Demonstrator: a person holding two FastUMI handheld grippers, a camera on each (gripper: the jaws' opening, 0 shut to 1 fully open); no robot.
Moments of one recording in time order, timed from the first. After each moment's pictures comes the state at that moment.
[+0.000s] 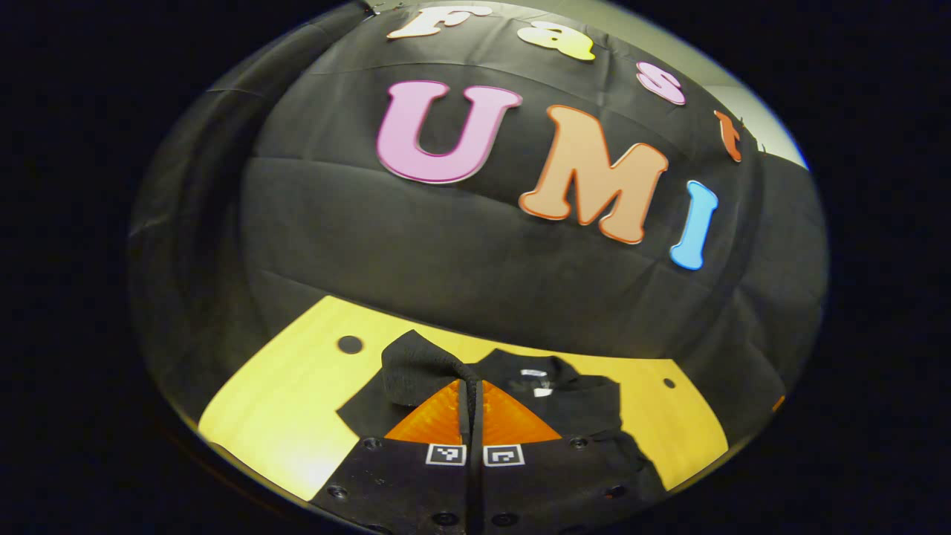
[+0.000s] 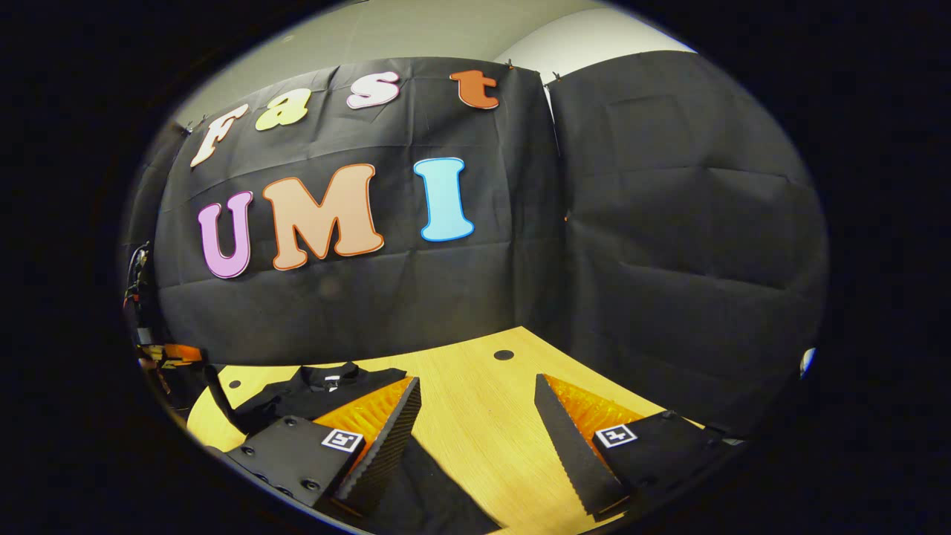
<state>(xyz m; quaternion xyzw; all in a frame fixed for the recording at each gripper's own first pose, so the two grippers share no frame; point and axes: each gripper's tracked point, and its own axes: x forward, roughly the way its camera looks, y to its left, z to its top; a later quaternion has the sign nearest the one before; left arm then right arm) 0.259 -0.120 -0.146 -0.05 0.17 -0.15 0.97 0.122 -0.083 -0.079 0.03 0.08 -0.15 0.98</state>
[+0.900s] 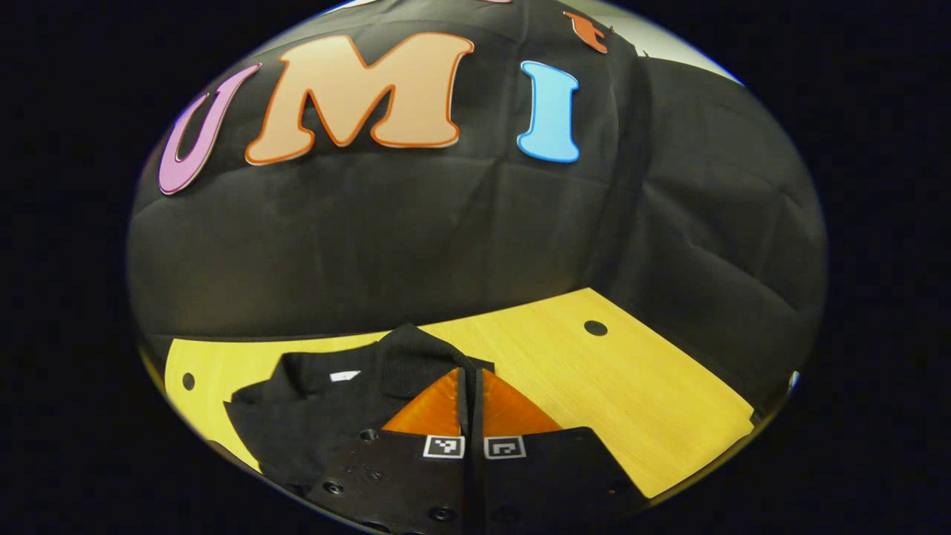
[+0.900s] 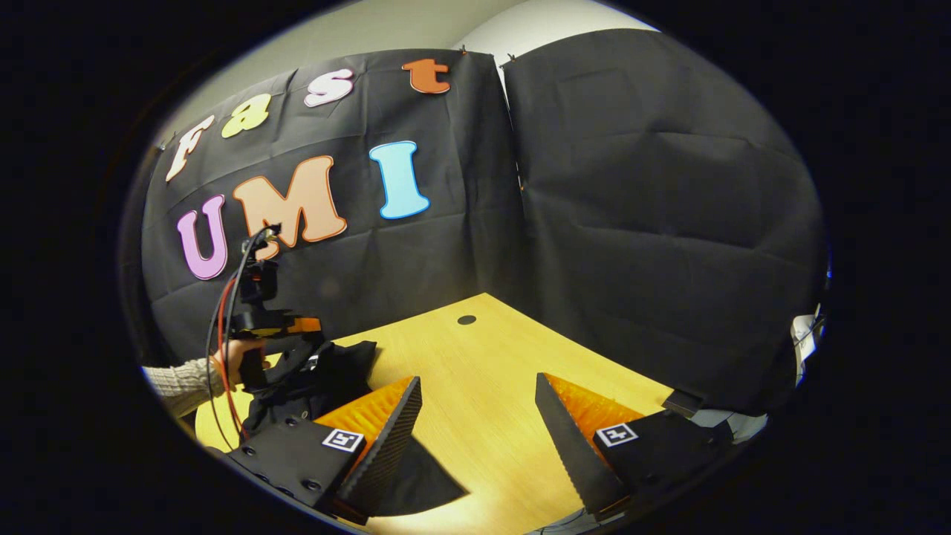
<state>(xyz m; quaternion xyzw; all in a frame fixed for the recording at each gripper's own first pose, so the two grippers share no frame) 0.258 -0.400 -0.271 0.11 0.25 -0.33 0.90 0.050 -0.125 -0.132 0.08 0.13 -0.18 0.97</state>
